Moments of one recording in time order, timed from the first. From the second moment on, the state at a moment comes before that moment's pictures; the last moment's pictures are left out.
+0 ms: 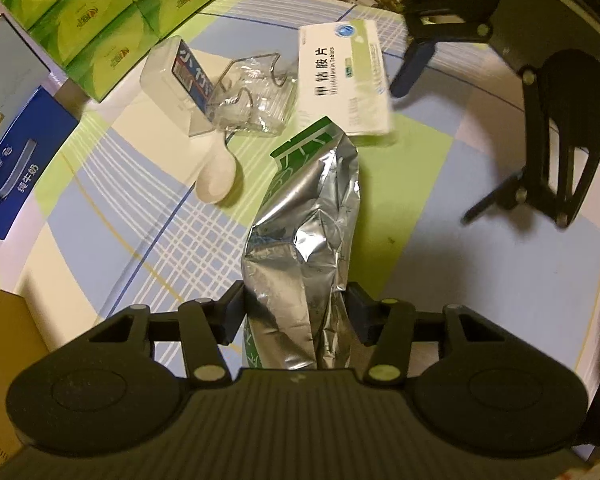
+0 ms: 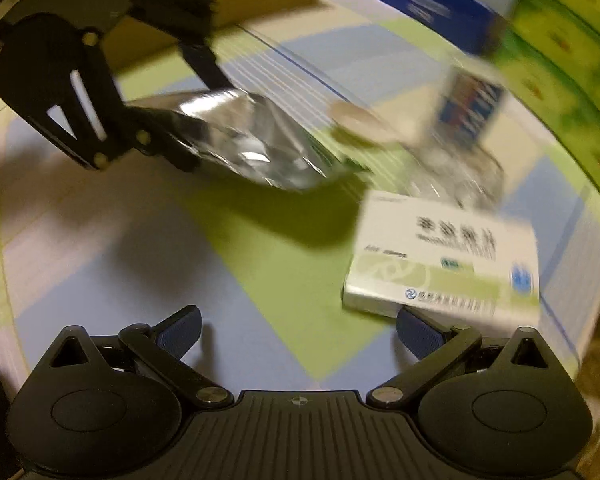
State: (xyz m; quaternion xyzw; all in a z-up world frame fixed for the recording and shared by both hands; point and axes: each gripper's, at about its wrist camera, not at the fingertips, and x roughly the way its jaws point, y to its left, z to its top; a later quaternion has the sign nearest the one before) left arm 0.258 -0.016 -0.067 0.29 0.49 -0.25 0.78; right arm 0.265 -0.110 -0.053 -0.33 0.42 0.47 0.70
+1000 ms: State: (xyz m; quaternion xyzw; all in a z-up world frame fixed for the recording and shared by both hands) left arm 0.277 -0.011 -0.080 0.25 0.49 -0.26 0.79; right arm 0.317 -0.081 -0.050 -0.52 0.40 0.44 0.61
